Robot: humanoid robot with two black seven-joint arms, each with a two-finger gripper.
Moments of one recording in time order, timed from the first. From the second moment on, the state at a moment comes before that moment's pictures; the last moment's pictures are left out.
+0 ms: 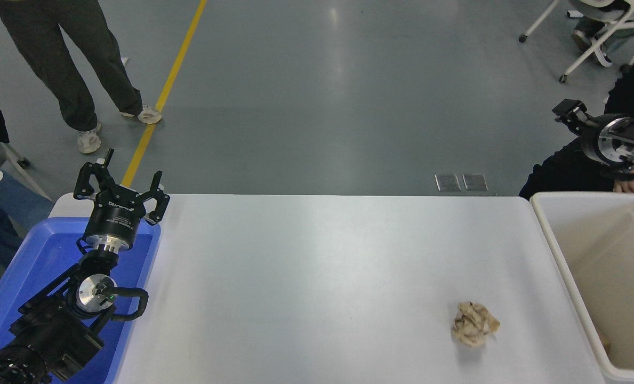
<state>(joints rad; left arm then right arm) -0.54 0.24 -0.94 -0.52 0.00 -0.56 -0.50 1.71 -0.49 -1.08 0.90 0.19 0.15 -0.14</state>
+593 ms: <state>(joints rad) -0.54 0.24 -0.94 -0.52 0.00 -0.56 -0.50 2.15 -0.46 -1.28 1.29 0.16 0.70 -0.15</state>
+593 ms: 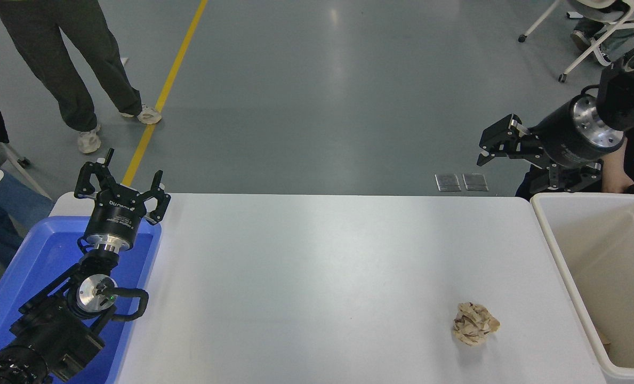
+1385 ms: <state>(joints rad) -0.54 0.24 -0.94 -0.52 0.00 -0.56 -0.50 2.22 -0.28 -1.34 1.39 0.12 0.78 -0.15</state>
